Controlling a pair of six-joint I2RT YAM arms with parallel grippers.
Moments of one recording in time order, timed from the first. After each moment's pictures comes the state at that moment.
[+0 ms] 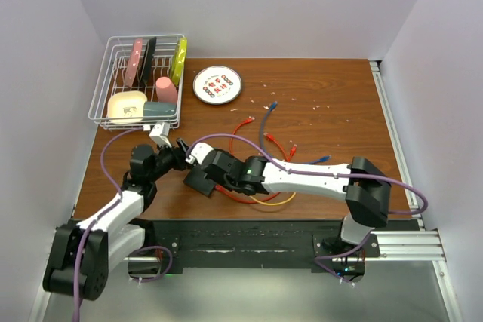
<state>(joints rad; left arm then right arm) -0.17 1.03 0.23 0.49 0.45 -0.54 1.23 1.72 1.28 -0.51 0.39 0.03</state>
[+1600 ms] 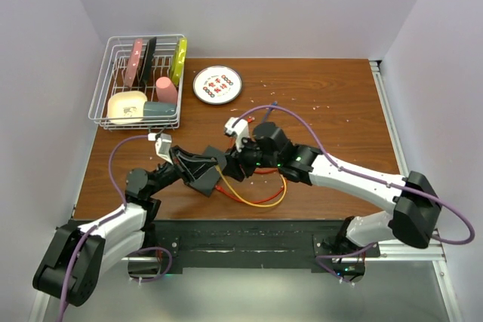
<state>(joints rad) -0.33 0.96 0.05 1.20 0.70 -0.75 0.98 1.39 1.01 -0.16 -0.22 0.14</state>
